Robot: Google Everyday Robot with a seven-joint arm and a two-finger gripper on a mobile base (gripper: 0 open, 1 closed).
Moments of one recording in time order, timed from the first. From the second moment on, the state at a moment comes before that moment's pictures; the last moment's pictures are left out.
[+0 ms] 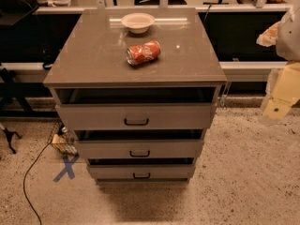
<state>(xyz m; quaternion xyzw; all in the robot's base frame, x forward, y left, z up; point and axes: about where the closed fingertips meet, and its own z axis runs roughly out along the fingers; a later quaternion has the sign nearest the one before) 0.438 -0.217 0.976 -0.60 0.78 -0.03 0.16</state>
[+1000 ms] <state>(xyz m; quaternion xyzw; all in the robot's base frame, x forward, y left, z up) 0.447 -0.222 0.903 -0.60 0.78 0.06 0.17</state>
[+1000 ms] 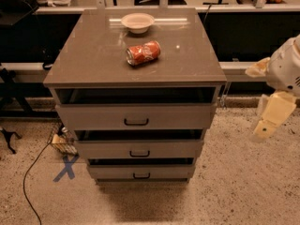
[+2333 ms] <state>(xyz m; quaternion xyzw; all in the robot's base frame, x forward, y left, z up) 0.462 -0.122 0.762 -0.61 0.74 0.22 0.18</state>
